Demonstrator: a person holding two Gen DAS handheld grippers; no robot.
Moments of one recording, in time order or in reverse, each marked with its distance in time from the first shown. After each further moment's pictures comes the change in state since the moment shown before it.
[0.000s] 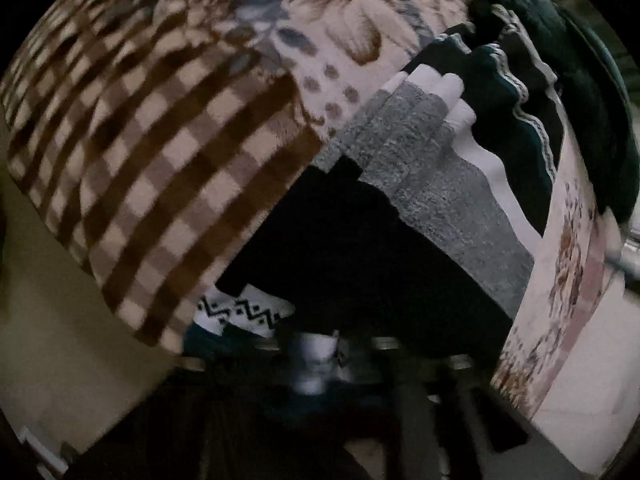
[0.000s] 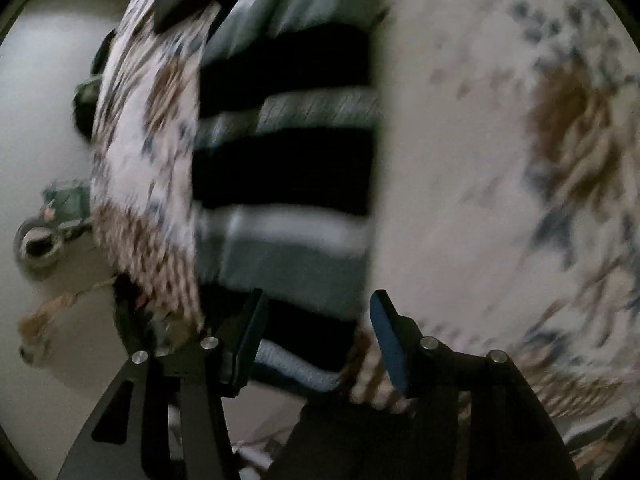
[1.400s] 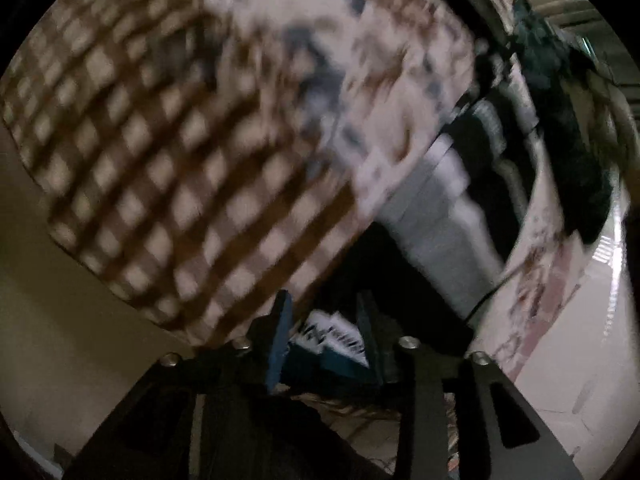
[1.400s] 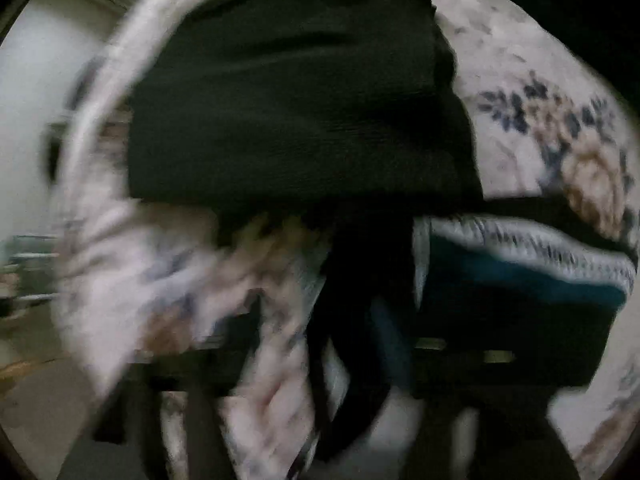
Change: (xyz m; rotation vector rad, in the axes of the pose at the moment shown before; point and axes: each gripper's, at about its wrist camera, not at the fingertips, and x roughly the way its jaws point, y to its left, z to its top) left arm -0.067 0.064 0.066 -0.055 0.043 -0.132; right arm 0.056 0.185 0.320 -0.112 -0.190 -0.014
